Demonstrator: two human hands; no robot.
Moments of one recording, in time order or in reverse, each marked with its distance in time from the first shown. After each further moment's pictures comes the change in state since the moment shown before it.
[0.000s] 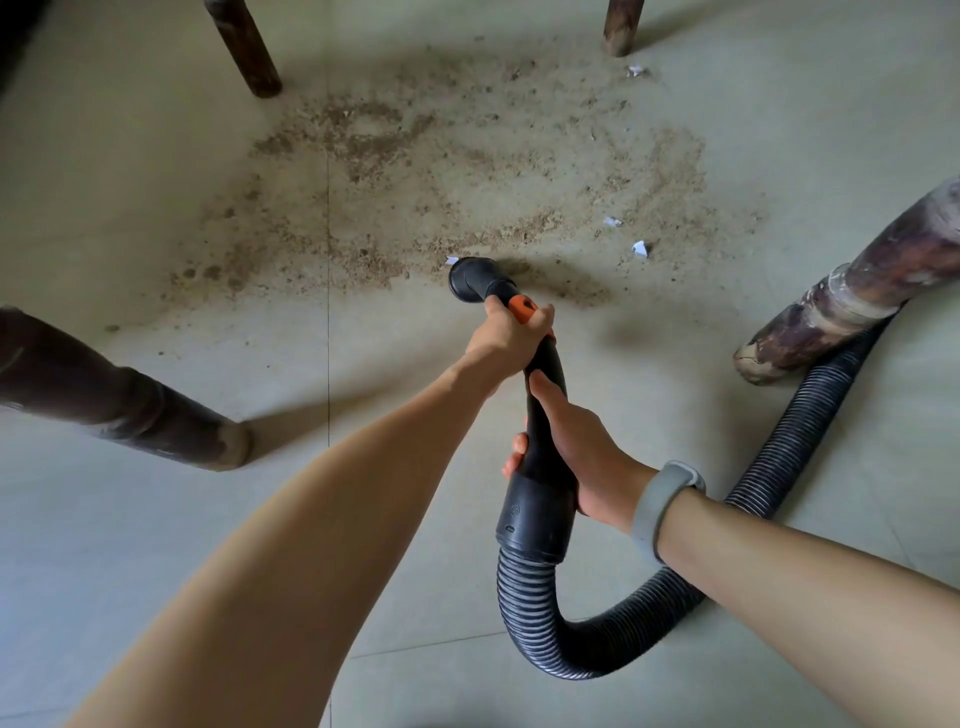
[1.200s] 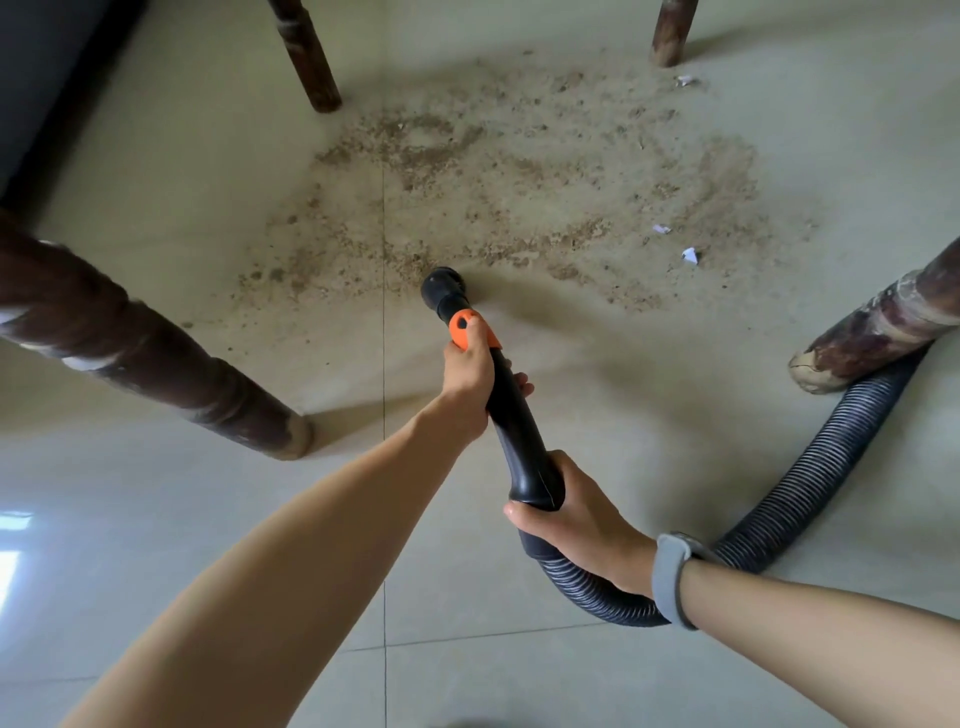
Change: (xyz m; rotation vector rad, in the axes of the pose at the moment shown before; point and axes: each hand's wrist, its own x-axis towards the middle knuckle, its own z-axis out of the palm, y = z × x) left_hand -0.034 -0.042 -0.059 -0.766 0.151 -0.348; right_hand -0.008 0.069 0.001 -0.828 -0.167 -0.432
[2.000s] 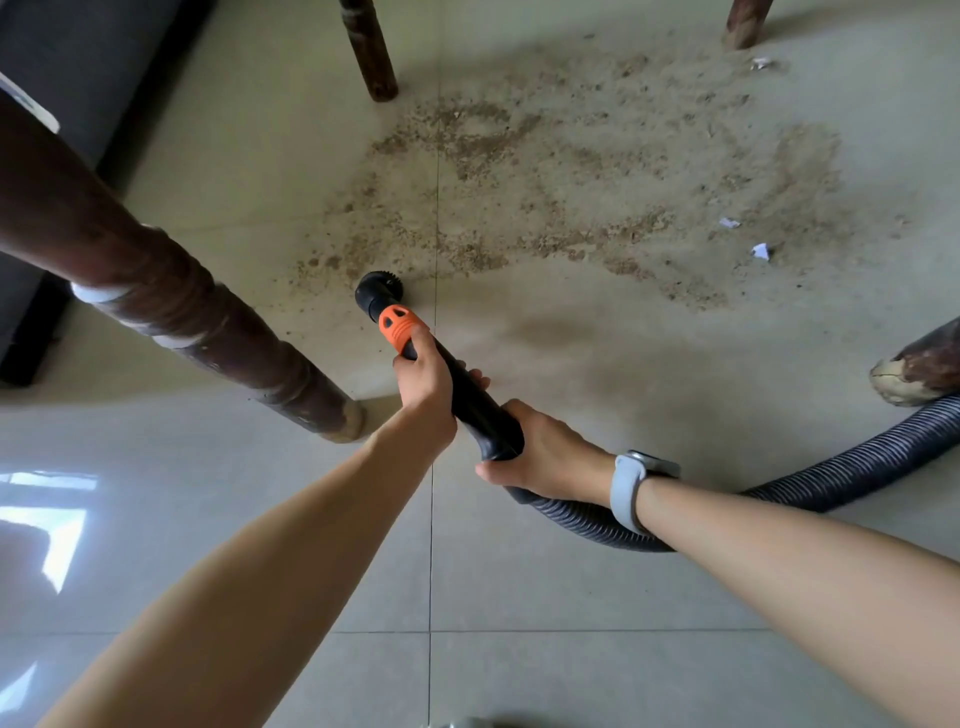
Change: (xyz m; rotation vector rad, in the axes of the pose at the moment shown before) left_hand 0.003 0.017 -0.078 -0.138 0.318 0.087; right_hand 0.056 -0.064 0.033 -0.428 -0.229 -0.043
